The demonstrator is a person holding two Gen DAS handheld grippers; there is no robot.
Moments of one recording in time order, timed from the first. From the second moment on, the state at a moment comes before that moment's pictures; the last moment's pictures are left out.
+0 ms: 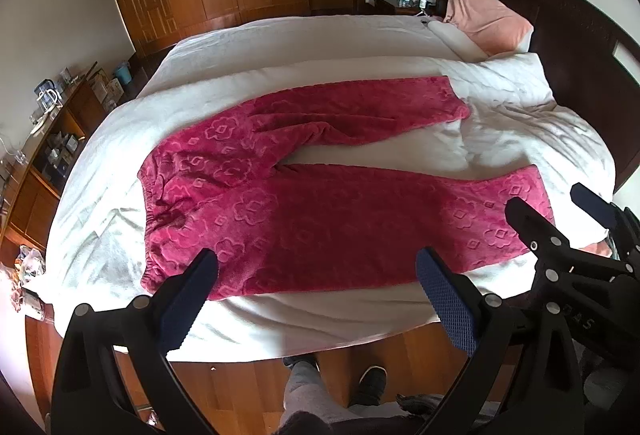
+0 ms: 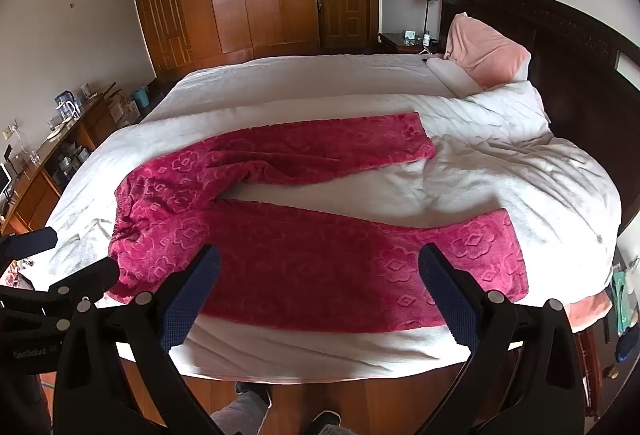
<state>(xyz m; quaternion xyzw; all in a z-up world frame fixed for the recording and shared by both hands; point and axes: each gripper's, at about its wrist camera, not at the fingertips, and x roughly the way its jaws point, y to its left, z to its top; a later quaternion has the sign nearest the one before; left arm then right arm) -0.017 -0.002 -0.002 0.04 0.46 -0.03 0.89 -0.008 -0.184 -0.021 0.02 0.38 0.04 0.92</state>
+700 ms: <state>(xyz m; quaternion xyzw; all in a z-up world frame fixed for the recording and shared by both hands) -0.021 -0.017 0.003 0.04 0.45 -0.04 0.89 -0.011 -0.189 -0.017 0.03 0.37 0.04 0.93</state>
